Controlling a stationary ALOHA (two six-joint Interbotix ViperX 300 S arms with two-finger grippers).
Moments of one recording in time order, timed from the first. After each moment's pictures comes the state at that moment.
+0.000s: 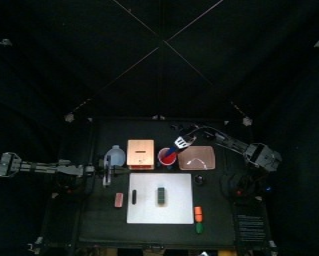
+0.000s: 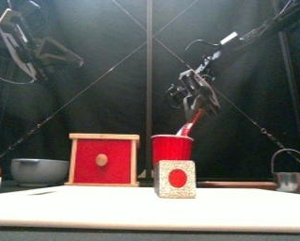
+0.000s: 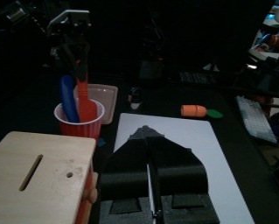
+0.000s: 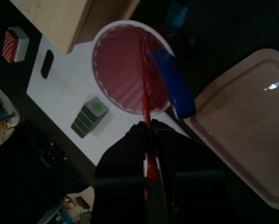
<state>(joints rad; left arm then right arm) 0.05 -0.75 1.22 -0.09 -0.39 0.00 -0.67 0.01 0.26 0.52 1.11 0.02</state>
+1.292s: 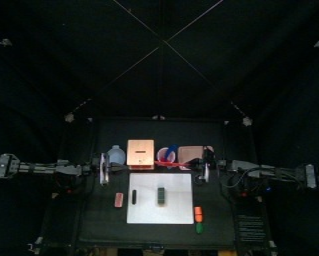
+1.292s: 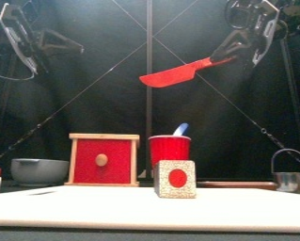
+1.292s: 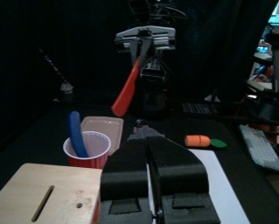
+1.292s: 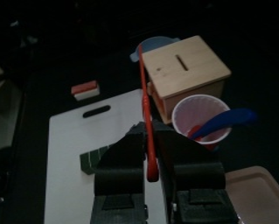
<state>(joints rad) 0.07 -0.77 1.24 -0.06 -0.54 0.00 -0.14 -0.74 0.93 0.11 0.11 0.03</state>
